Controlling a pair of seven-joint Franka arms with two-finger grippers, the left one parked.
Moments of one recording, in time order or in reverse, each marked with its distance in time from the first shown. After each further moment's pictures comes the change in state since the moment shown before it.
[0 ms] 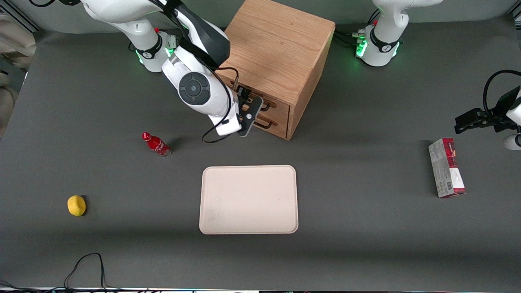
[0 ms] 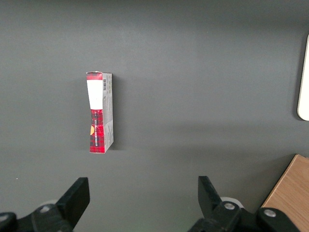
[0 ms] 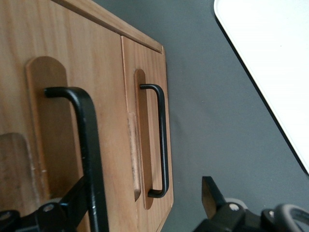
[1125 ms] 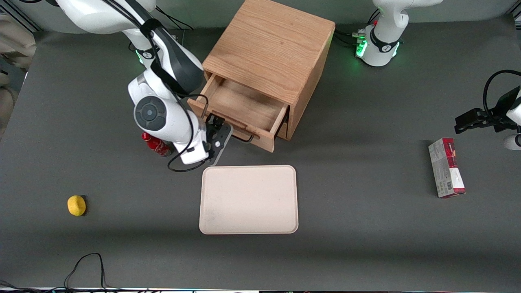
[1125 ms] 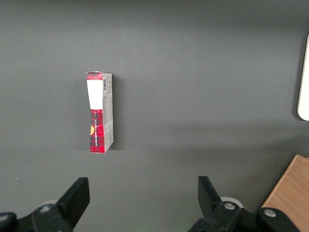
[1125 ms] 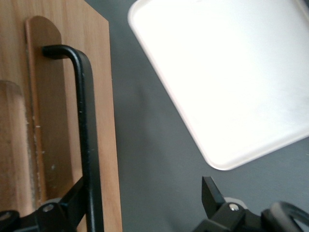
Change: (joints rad) arm -0.014 0.009 -0.193 0.093 -0.057 0.019 -0.181
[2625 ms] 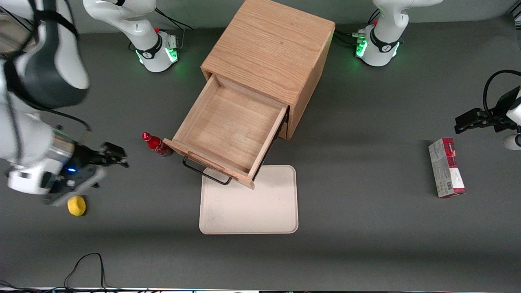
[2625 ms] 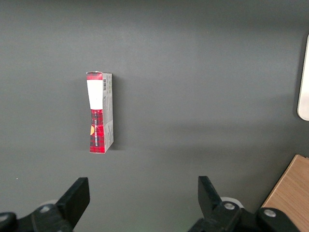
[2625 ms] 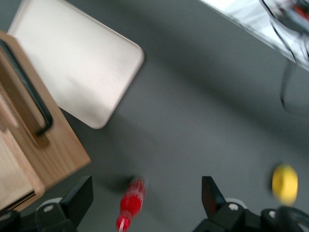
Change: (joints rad) arm -0.034 -0.130 -0.440 0.217 0.045 -0.232 0.155
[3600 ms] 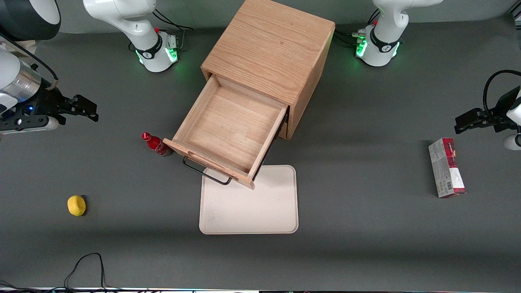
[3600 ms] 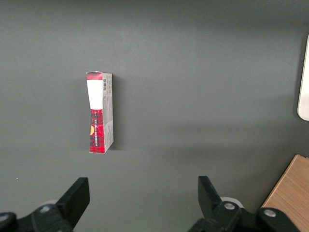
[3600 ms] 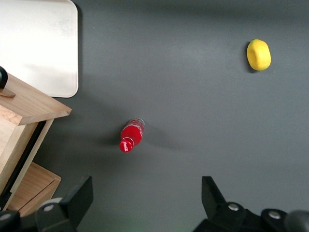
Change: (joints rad) arm -0.012 -0.378 -0.012 -0.417 -0.106 -0.006 0.371
